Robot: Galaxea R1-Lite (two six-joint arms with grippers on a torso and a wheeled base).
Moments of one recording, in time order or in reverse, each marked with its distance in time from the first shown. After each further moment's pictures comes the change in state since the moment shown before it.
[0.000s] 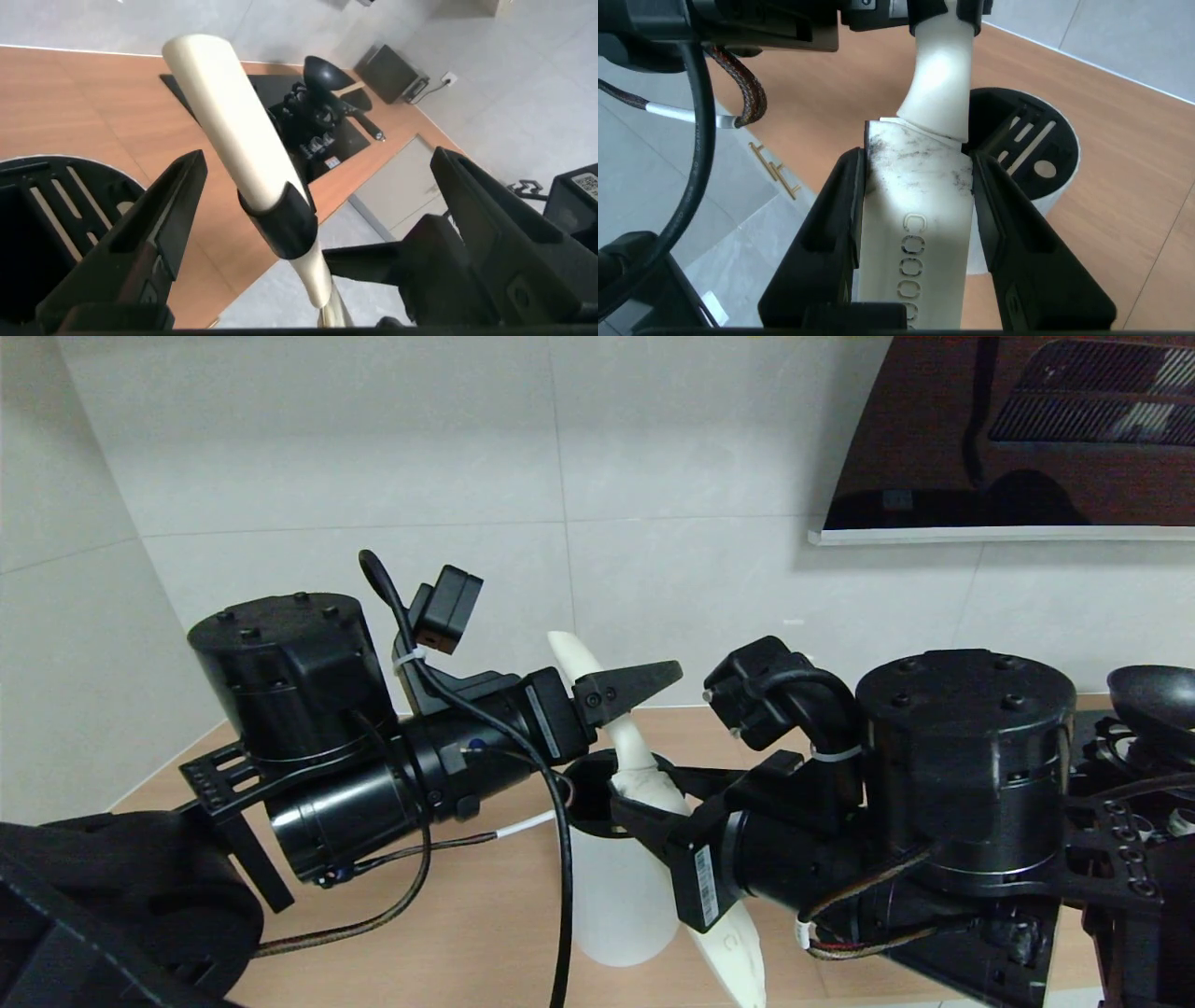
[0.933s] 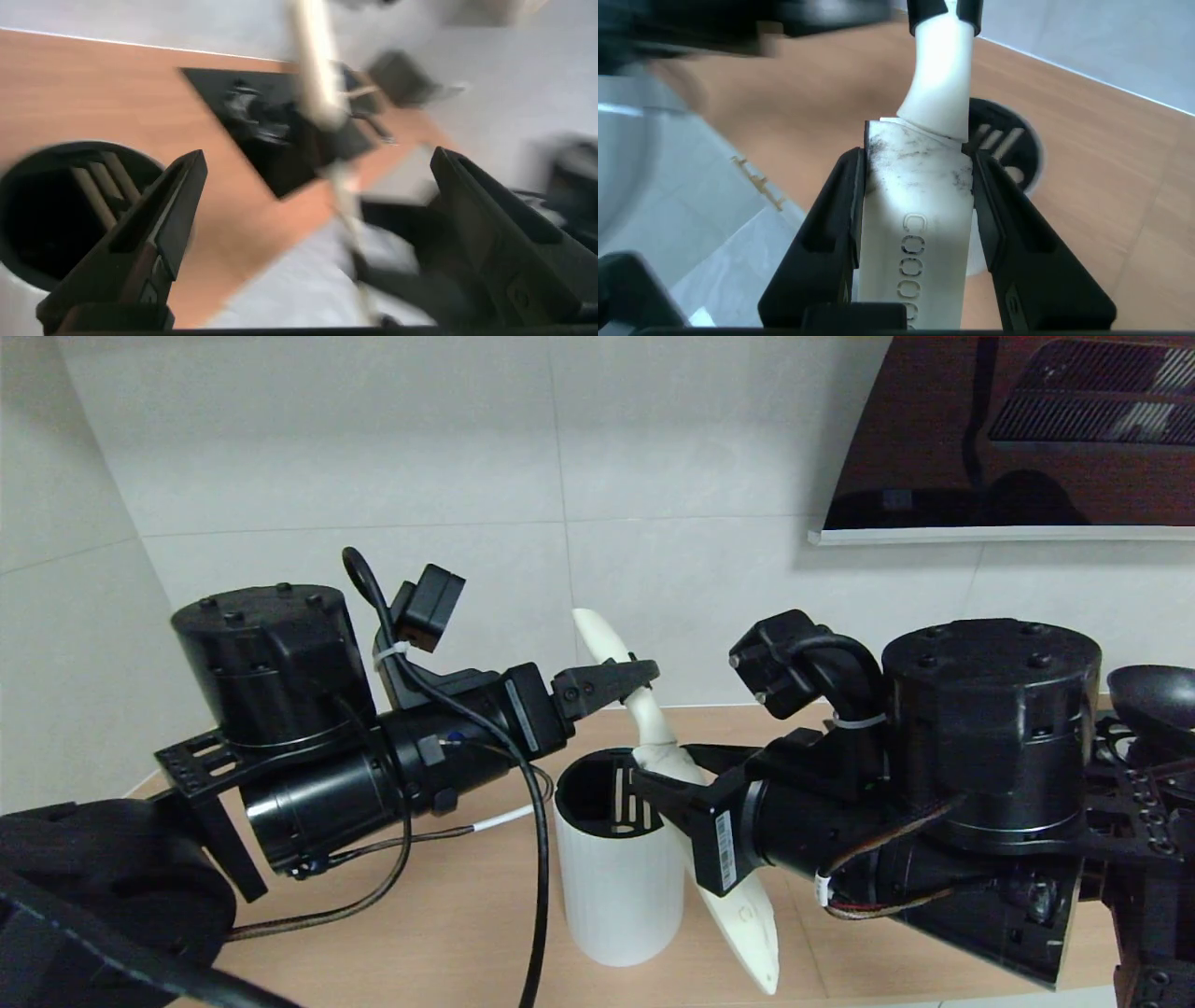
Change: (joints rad) left arm 0.029 -0.025 -0.010 0.077 -0.010 -0.002; right arm -0.037 -0.019 -0.017 0.024 0.000 0.000
